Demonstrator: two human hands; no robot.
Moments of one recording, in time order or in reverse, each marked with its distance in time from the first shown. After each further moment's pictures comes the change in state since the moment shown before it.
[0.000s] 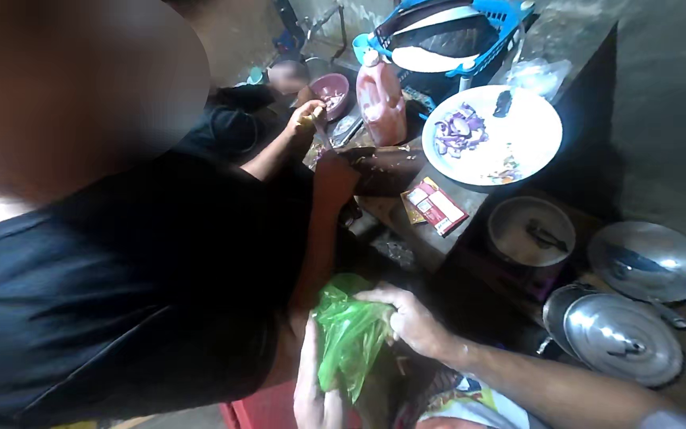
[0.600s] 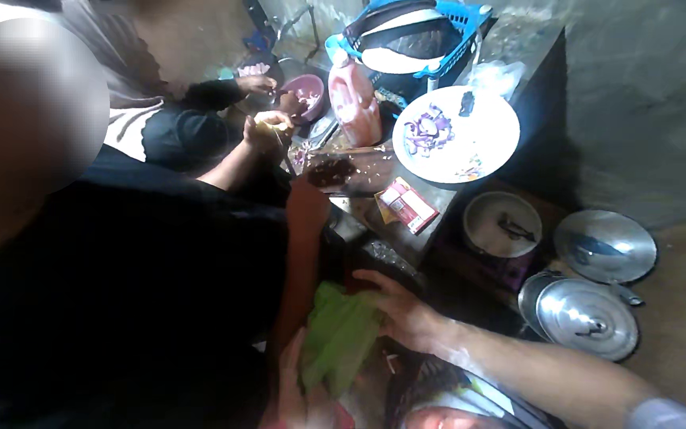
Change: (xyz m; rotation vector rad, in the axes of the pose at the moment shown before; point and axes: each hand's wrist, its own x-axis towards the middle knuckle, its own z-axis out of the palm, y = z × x) left_hand -0.004 -0.015 0.028 0.044 0.232 0.026; right_hand -0.004 -0.002 -0.023 0.663 0.010 0.403
